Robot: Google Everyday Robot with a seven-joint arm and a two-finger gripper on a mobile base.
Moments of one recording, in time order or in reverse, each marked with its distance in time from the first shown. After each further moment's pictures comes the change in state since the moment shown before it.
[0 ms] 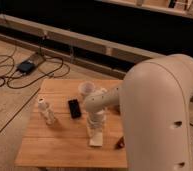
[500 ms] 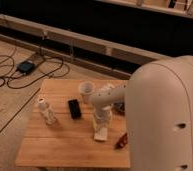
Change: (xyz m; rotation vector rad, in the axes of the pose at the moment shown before) arm -0.019 -0.041 -0.011 0.030 -0.035 0.051
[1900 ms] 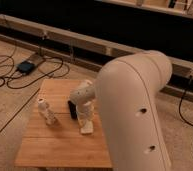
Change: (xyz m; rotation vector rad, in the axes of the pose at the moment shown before) arm -0.054 0.087 0.003 0.027 -0.041 -0.179
